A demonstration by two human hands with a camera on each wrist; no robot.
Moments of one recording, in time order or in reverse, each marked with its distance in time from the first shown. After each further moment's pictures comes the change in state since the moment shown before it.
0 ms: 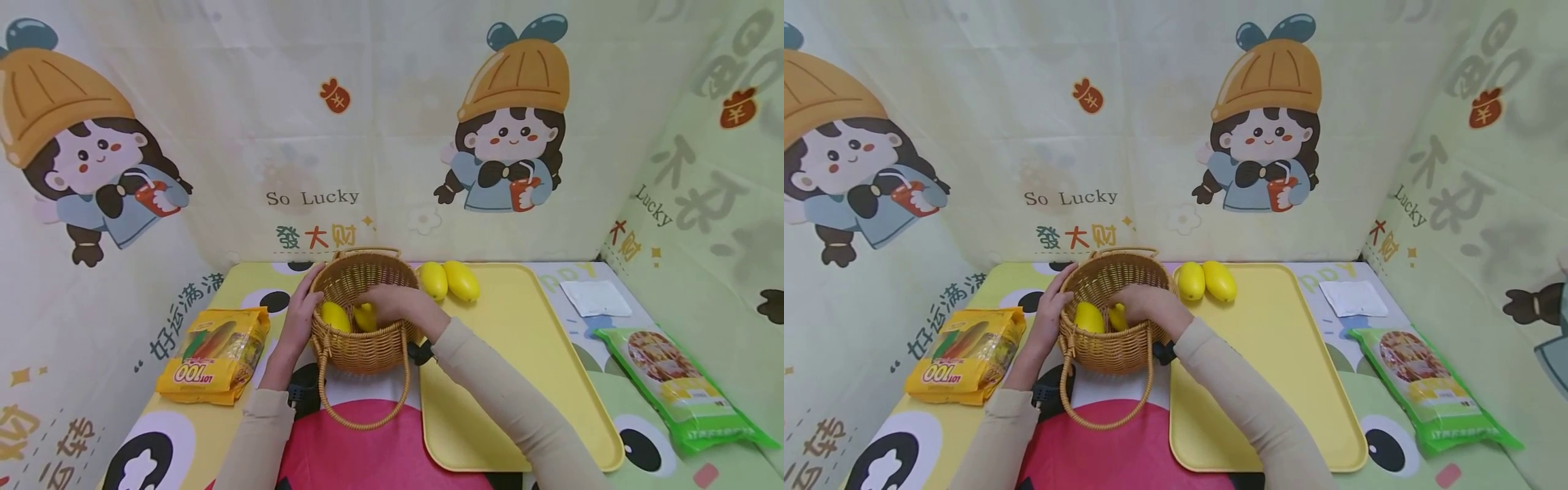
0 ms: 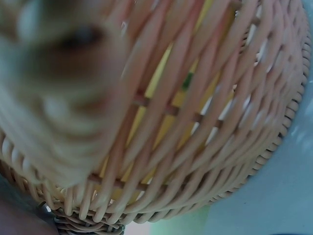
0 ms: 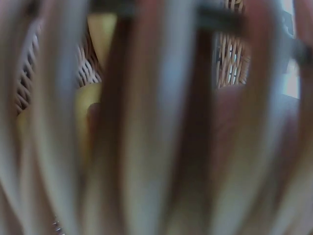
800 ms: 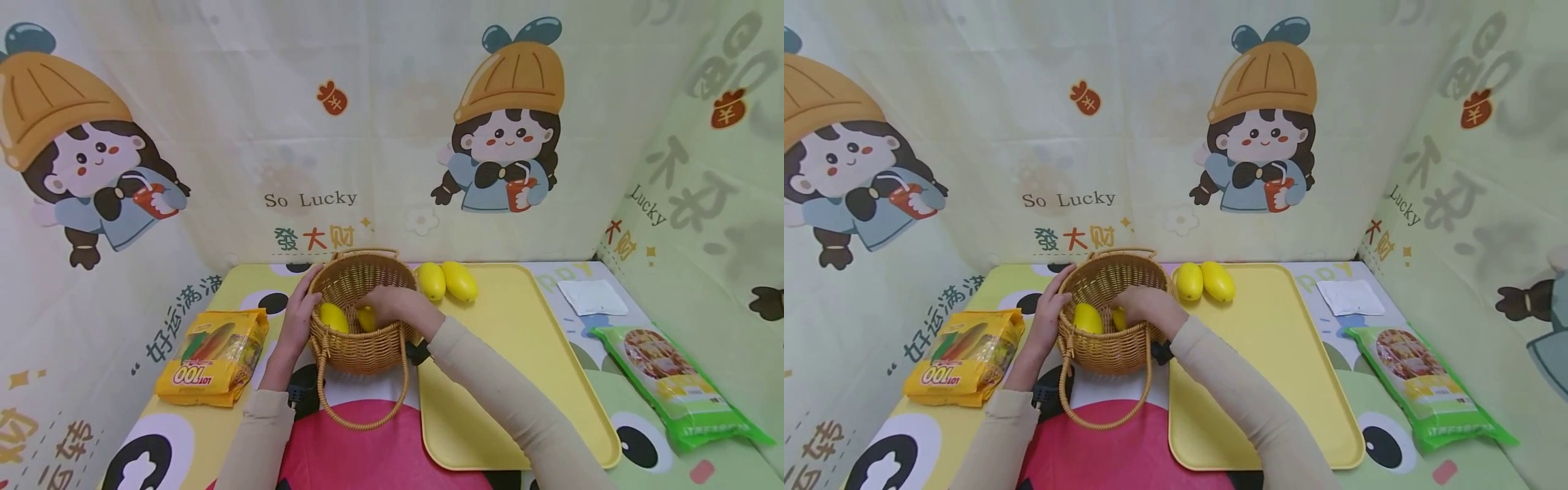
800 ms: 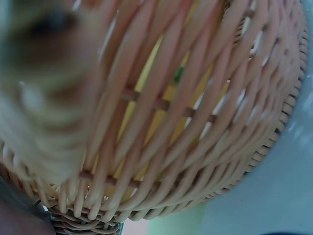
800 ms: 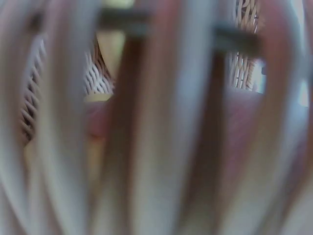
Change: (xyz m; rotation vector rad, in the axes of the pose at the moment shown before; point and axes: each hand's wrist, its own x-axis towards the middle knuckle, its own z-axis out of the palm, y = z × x) left_hand 0.009 -0.031 0.000 -0.012 0.034 0.028; right_hand -0.002 -0.004 -0.002 -0.009 -0.058 0.094
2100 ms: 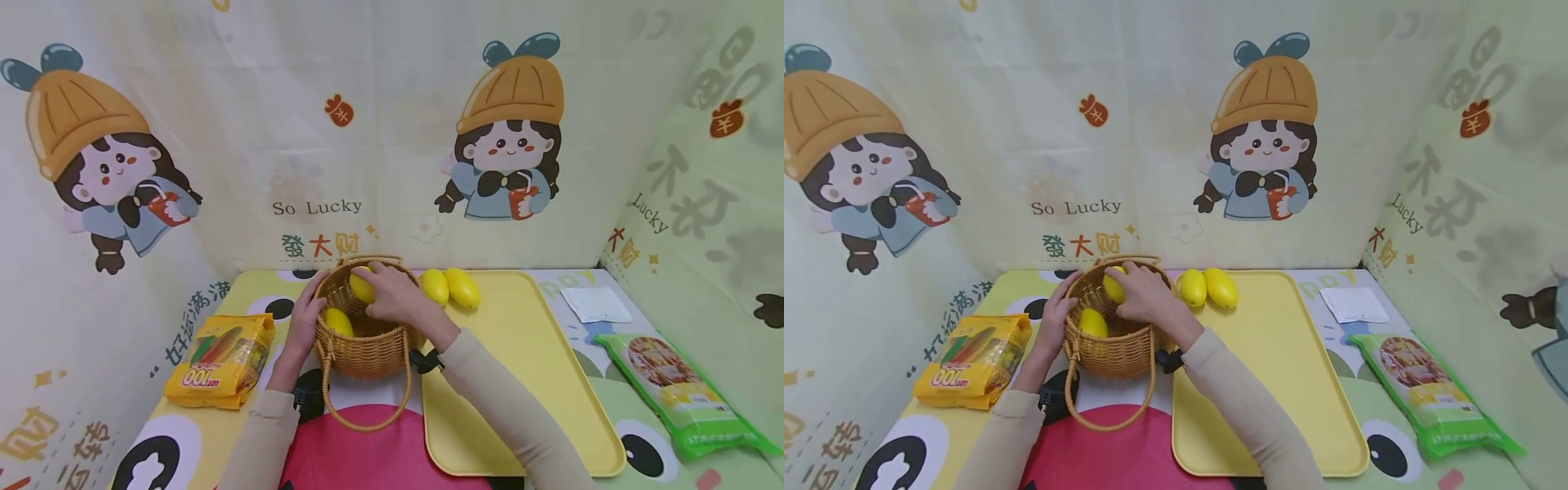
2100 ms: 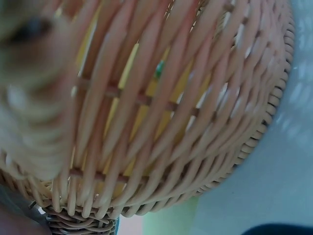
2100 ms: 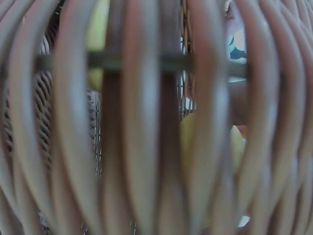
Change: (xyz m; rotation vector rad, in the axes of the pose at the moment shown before) left_hand -0.011 0.027 0.001 -0.003 -0.007 0.018; right_hand -0.008 0.004 -0.001 0.005 0.537 -0.056
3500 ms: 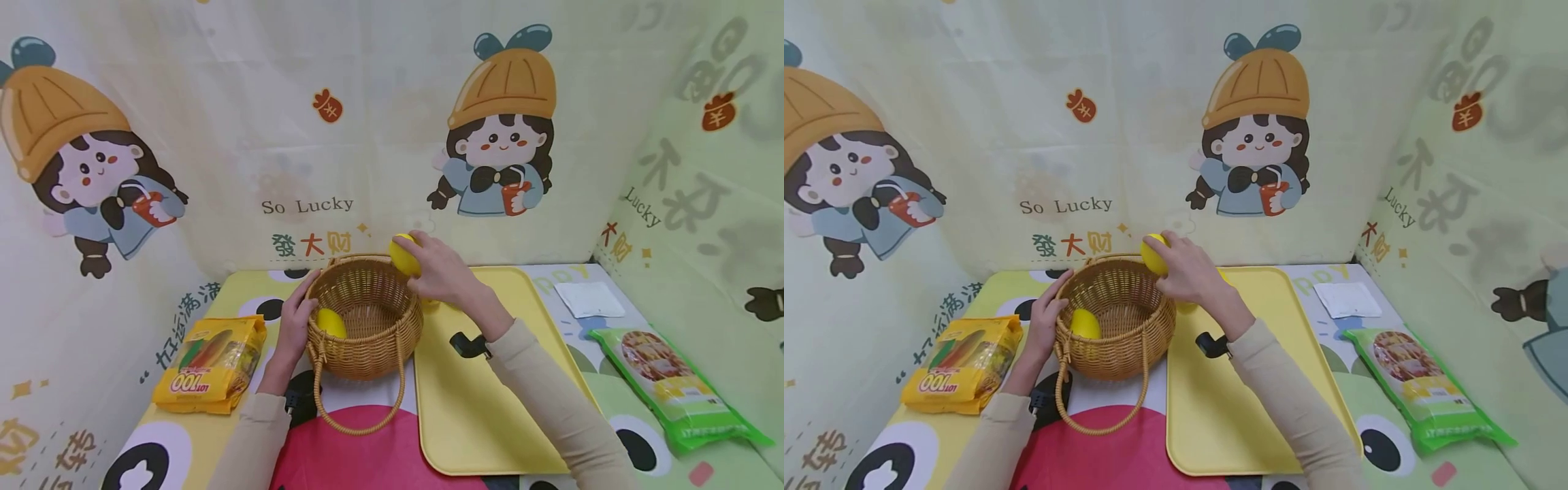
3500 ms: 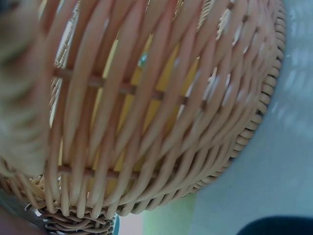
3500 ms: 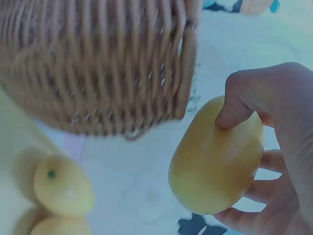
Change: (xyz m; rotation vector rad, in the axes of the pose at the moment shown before) left_hand 0.006 -0.013 0.002 0.010 0.047 0.022; right_hand -0.040 0.064 -0.055 -0.029 0.207 0.016
